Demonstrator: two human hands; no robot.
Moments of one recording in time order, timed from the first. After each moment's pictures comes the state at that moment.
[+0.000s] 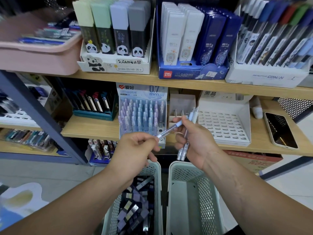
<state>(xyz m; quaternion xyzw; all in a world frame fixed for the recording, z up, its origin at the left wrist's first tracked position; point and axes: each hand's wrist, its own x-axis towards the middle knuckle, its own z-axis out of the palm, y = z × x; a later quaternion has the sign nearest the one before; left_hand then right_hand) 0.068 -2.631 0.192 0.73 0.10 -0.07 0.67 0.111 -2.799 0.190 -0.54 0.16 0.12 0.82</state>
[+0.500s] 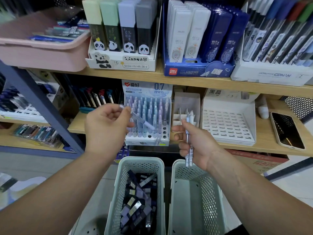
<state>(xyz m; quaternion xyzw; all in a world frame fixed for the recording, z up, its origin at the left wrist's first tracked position) 0.090 -2.588 0.211 0.74 0.13 0.20 0.63 0.107 -2.803 0.180 -0.60 0.19 0.20 0.75</state>
